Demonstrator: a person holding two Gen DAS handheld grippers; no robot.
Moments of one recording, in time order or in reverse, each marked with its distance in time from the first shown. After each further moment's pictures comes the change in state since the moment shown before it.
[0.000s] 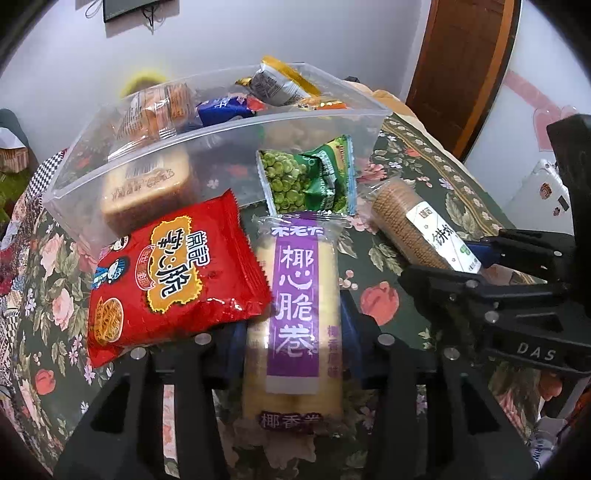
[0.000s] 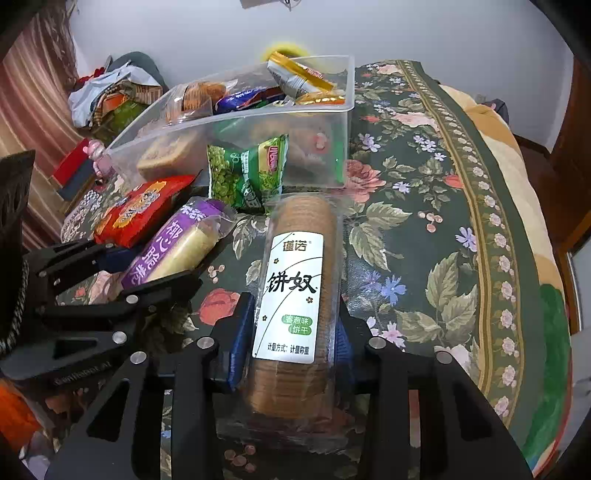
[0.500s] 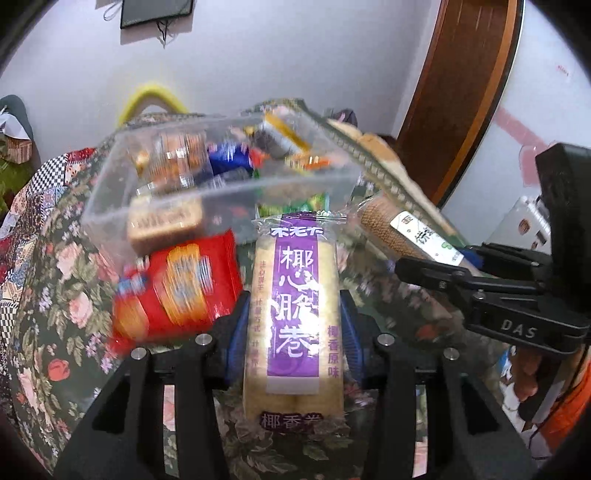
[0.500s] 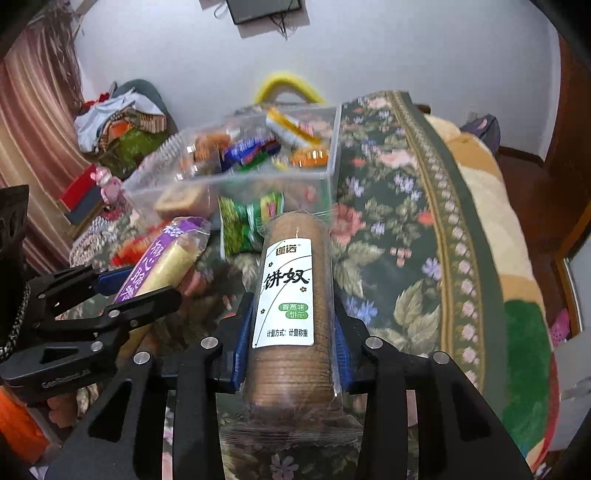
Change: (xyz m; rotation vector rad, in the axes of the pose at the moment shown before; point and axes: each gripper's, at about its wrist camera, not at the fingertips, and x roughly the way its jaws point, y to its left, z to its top) left arm -0.075 0.008 0.001 -0.074 -0.118 -0.063; right arm -0.044 -0.005 0.012 0.017 -0.115 0.011
